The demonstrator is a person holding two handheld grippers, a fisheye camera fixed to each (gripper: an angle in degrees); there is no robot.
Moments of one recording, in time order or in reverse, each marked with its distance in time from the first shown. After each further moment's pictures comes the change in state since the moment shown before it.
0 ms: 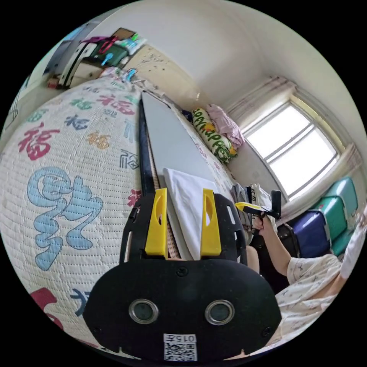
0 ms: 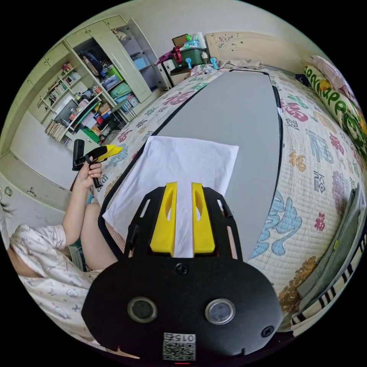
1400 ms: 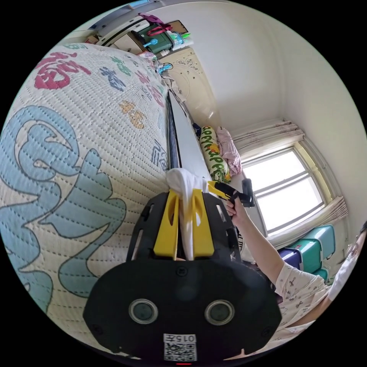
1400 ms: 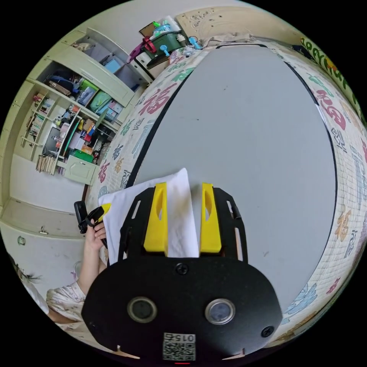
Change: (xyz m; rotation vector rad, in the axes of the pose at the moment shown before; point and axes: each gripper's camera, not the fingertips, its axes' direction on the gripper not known) left arm -0.257 -0.057 -0.045 0.105 0.174 -0.260; right arm -0.277 -0.181 0.106 -0.108 -0.082 0.193
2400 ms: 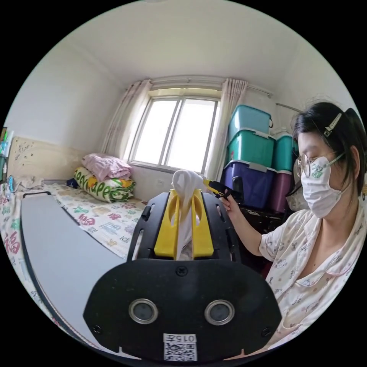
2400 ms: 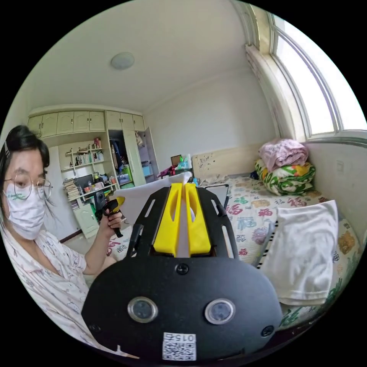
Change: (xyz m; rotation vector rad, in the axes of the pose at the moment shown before) left arm -0.072 0.487 -0.177 -0.029 0.471 1.027; right arm -0.251 0.773 -0.520 0.988 0.077 -0.250
